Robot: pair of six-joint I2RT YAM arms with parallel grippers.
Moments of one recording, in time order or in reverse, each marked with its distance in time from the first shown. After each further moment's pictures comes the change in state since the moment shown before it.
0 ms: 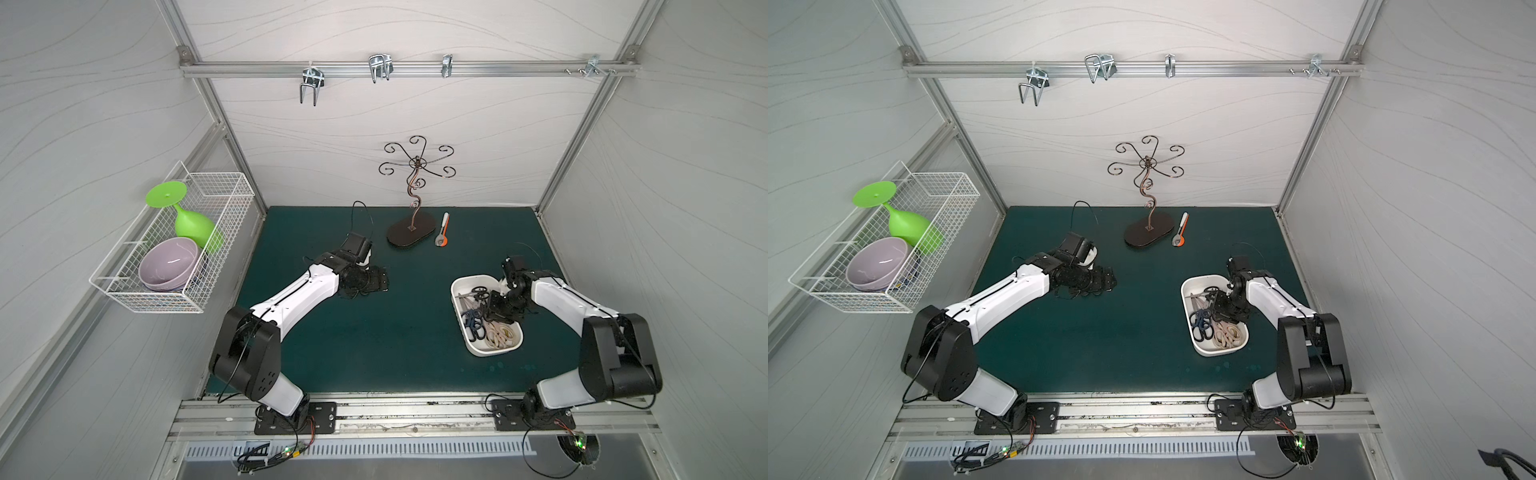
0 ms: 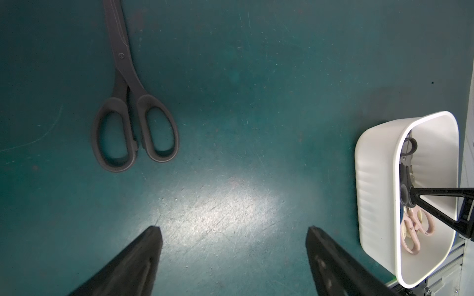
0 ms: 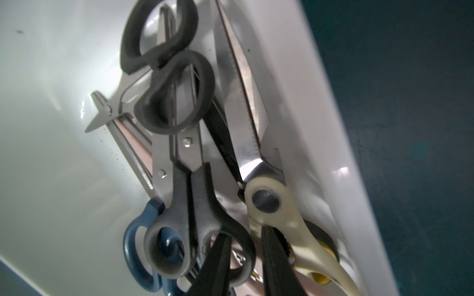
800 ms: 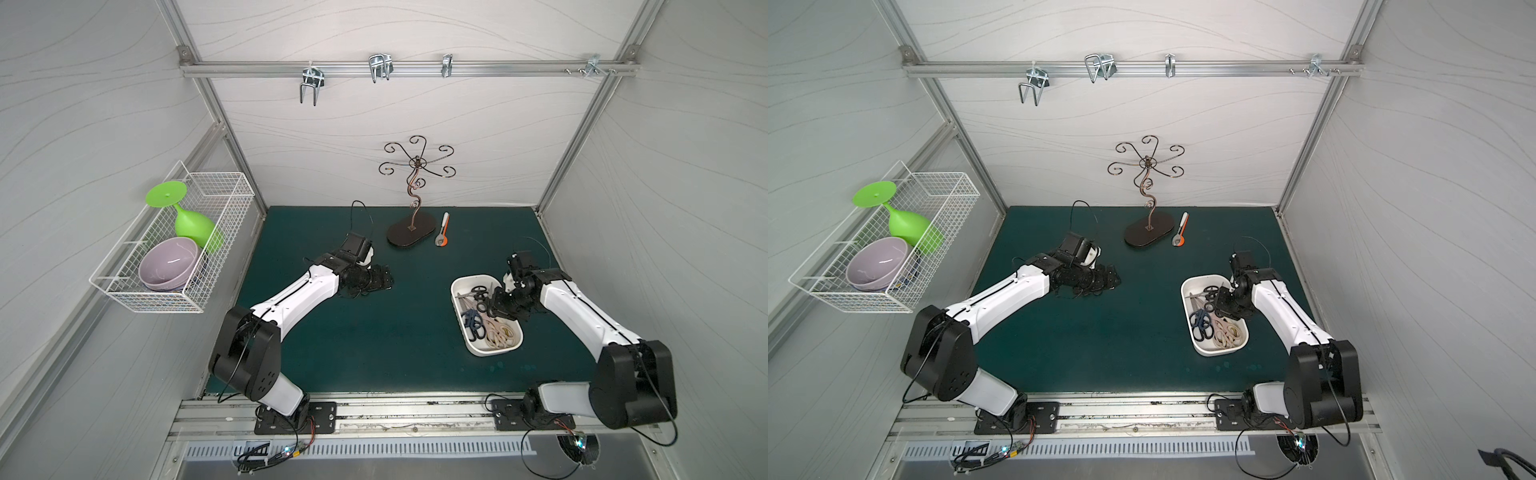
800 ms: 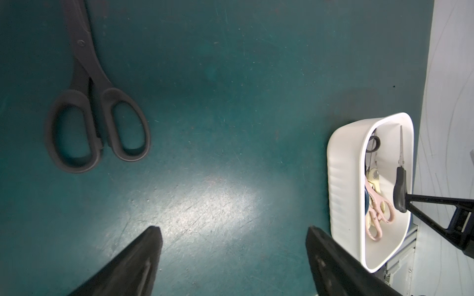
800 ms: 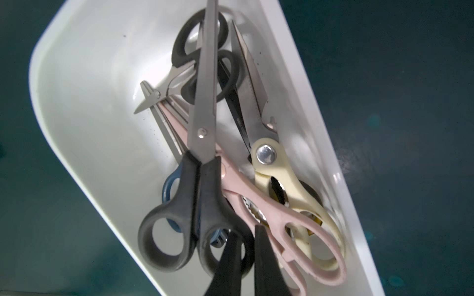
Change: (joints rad) left arm 0.001 0.000 -0.013 0.050 0.105 -0.067; right arm 0.008 -0.152 0.052 -0.144 0.013 -0.005
